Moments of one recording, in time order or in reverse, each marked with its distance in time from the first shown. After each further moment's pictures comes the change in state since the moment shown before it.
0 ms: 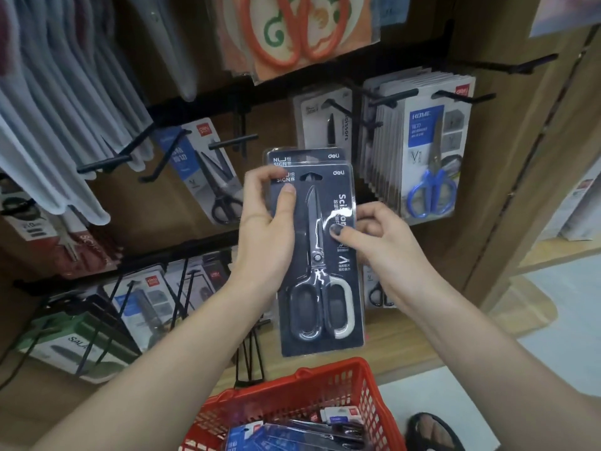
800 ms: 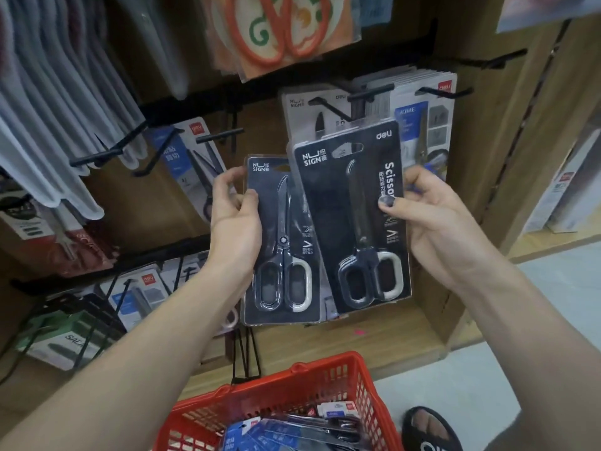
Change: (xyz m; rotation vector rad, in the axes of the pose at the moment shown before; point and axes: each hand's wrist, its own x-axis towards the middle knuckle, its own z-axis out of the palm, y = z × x) left_hand 0.016 -0.014 -0.018 -0.014 0.113 -0.170; right_hand -0.005 -0.030 -0.057 0.219 -0.206 -0.236
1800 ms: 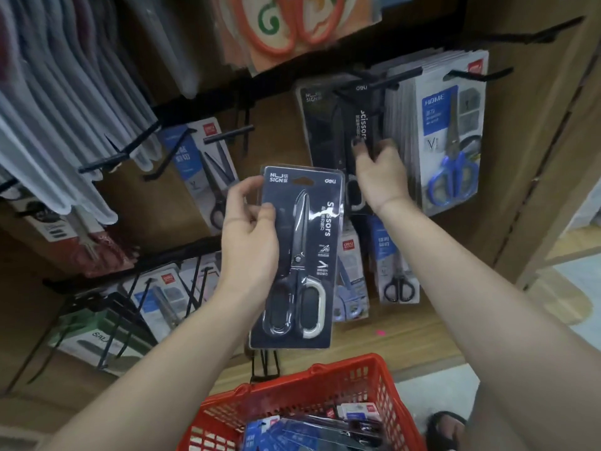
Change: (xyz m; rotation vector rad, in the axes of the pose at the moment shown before) left_hand -0.022 0.000 -0.007 0.092 -0.017 0.007; right_hand 0.122 0.057 0.033 -0.691 0.500 0.099
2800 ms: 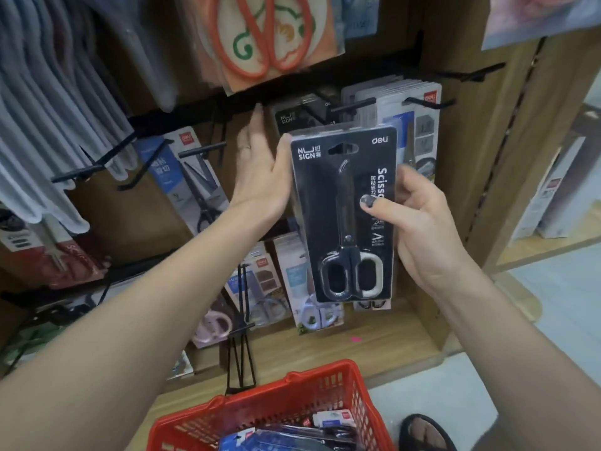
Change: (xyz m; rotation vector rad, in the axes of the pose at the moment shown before) left_hand 0.052 0.062 0.051 0.426 -0.198 0.233; right_hand -0.080 0.004 -0.097 0.626 -0.373 -0.259
